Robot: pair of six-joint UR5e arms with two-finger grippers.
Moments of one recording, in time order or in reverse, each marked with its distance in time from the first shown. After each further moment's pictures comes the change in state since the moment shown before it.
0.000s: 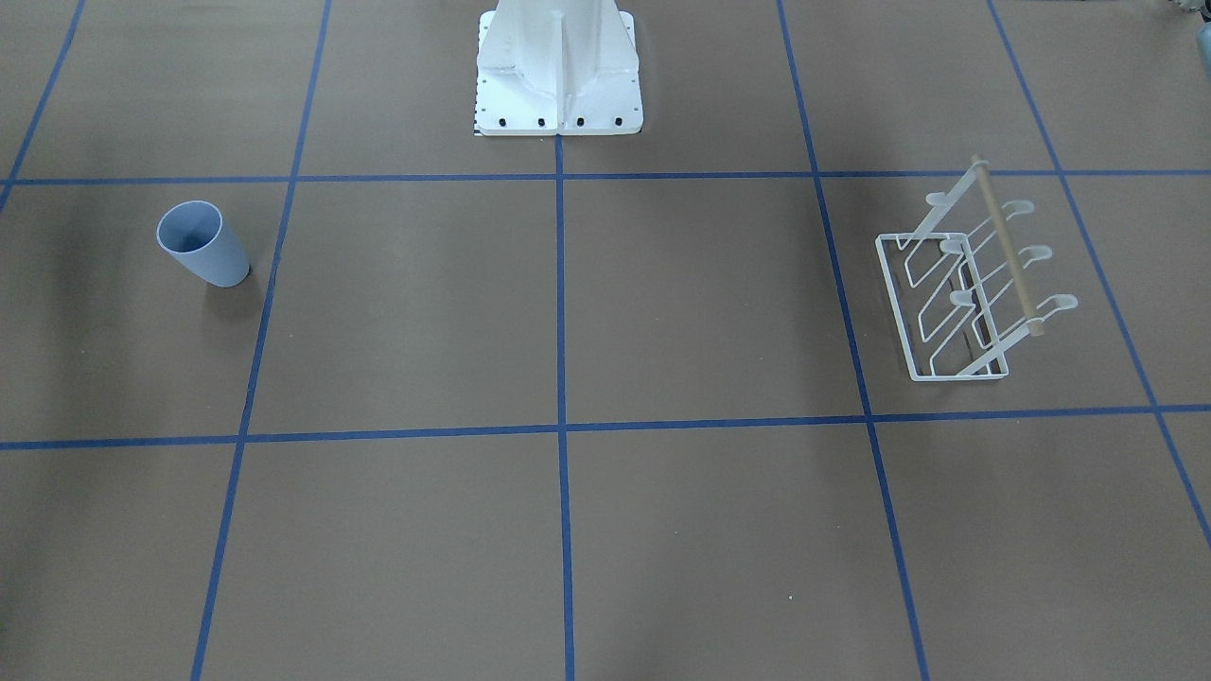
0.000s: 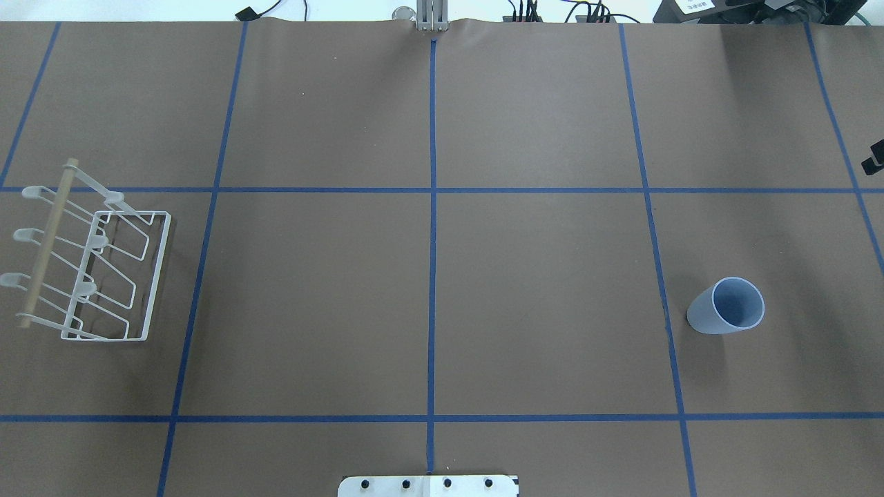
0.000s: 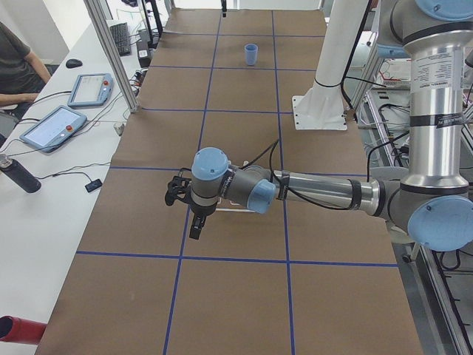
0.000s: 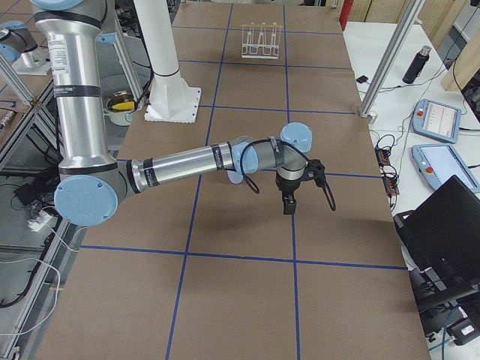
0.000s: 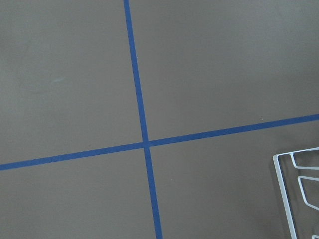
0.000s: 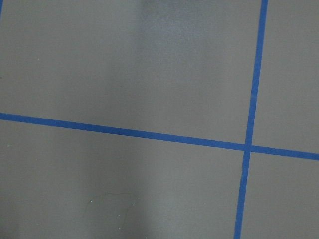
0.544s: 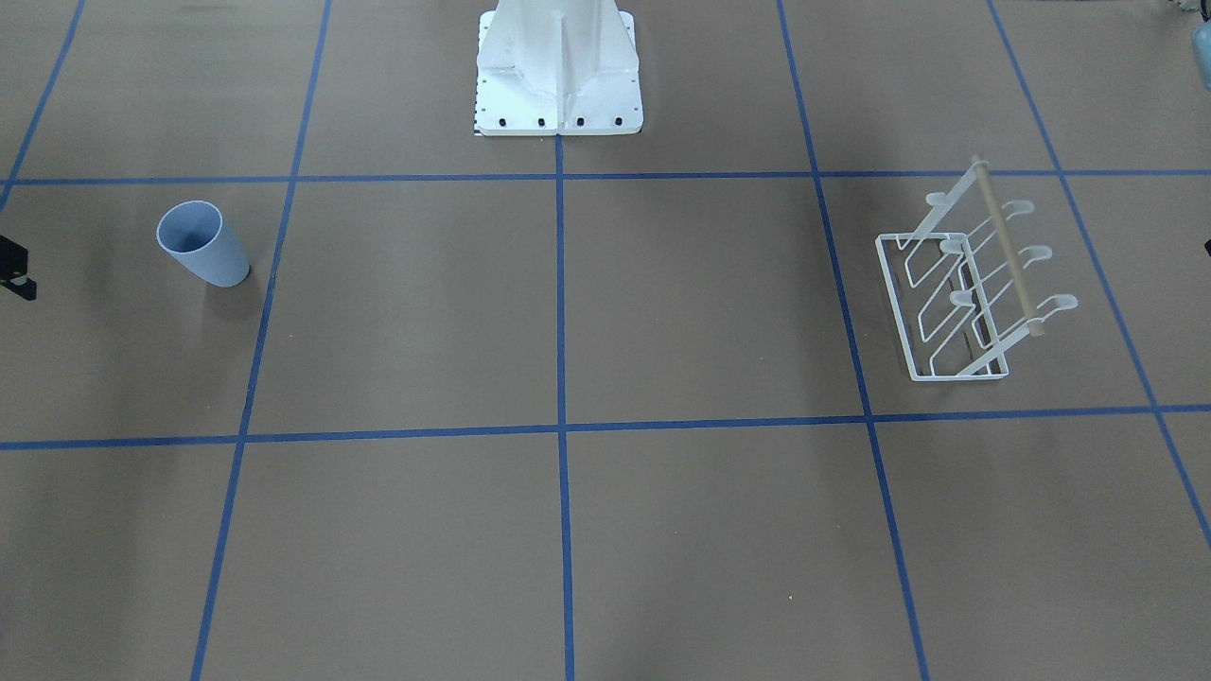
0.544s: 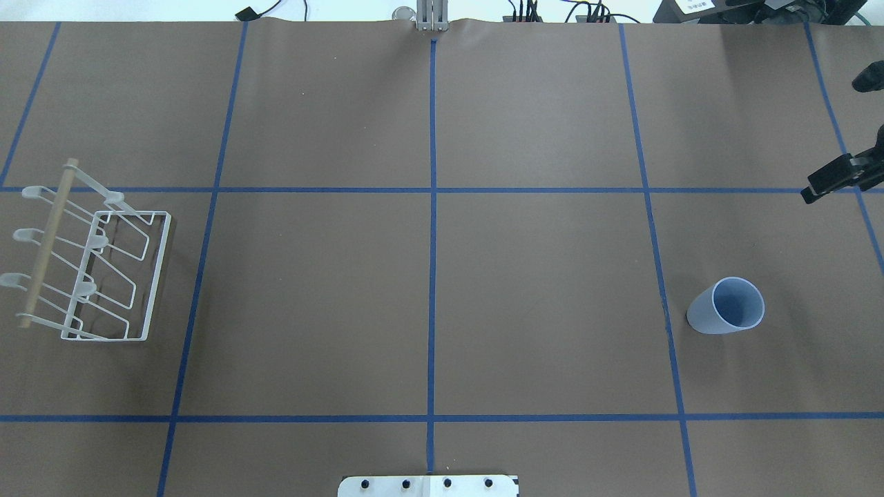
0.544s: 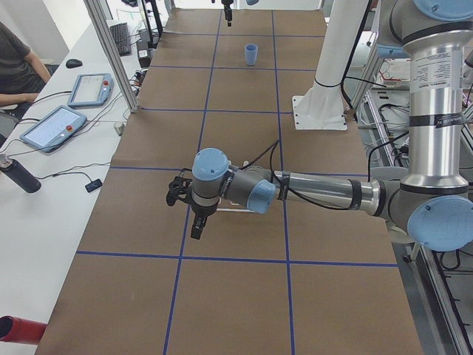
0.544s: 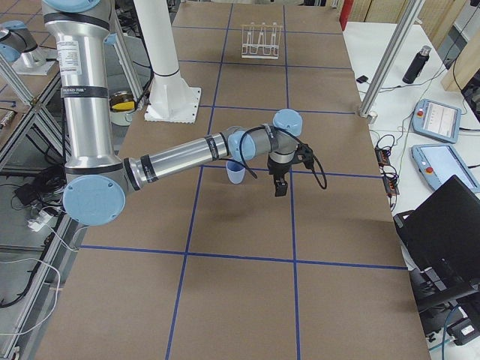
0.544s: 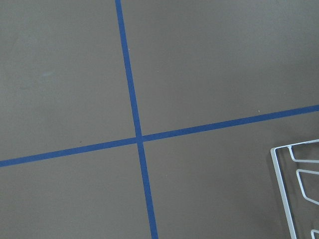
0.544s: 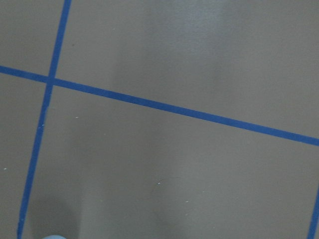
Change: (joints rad) left arm 0.009 0.003 0.000 -0.001 -0.001 -0.001; right arm -0.161 -0.019 0.128 -0.001 0.013 0.124
